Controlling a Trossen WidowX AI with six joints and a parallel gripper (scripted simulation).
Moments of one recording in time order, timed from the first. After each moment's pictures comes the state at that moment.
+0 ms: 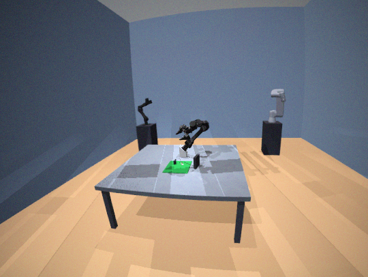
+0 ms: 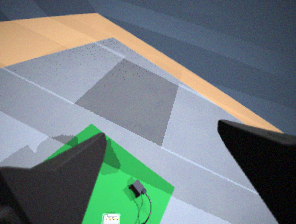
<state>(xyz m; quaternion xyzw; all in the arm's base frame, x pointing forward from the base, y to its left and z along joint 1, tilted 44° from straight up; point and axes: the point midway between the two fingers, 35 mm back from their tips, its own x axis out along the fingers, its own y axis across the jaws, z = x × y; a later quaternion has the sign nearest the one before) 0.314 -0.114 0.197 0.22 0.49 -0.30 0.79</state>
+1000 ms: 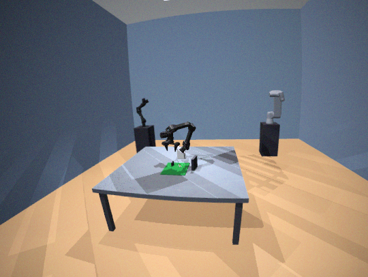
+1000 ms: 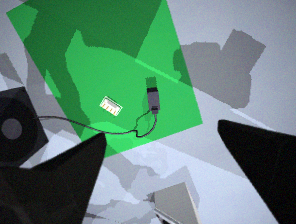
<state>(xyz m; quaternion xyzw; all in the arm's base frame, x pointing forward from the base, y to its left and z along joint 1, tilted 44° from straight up) 0.292 -0.094 0.050 0.31 0.70 0.20 0.62</state>
